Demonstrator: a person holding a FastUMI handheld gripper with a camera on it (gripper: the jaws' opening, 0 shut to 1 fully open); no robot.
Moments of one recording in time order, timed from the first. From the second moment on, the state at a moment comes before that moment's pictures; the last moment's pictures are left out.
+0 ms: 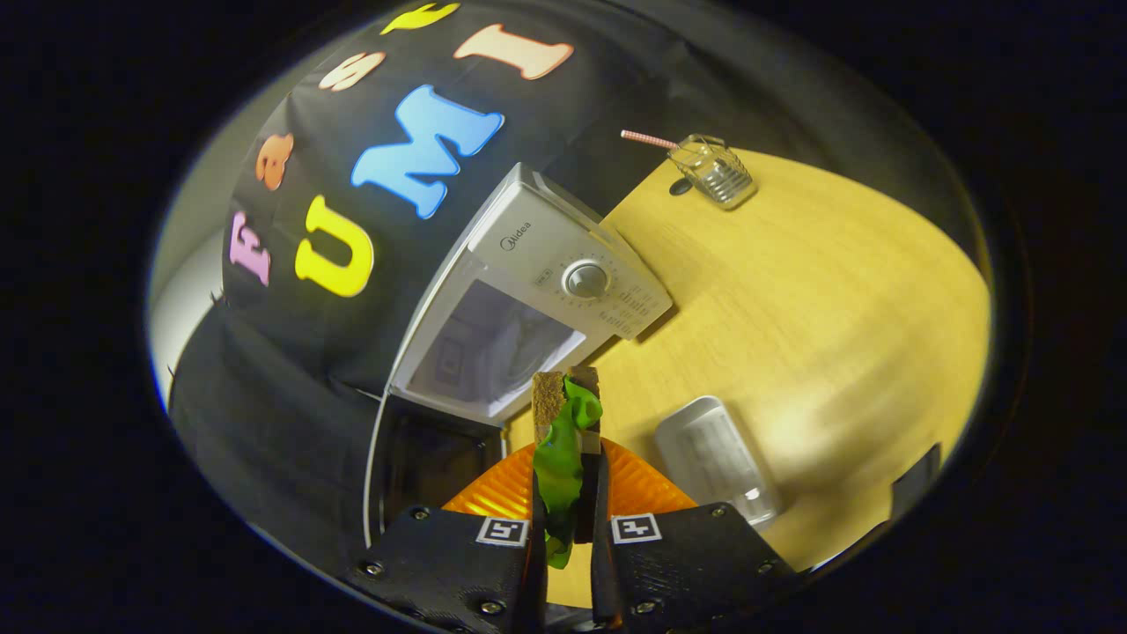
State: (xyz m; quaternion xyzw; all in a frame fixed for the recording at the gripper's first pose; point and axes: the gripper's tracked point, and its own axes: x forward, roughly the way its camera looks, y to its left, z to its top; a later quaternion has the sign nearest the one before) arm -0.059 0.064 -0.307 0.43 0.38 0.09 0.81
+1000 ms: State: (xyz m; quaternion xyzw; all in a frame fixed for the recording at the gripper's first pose) arm 0.141 0.218 -0.371 0.65 0.20 -0.04 0.73
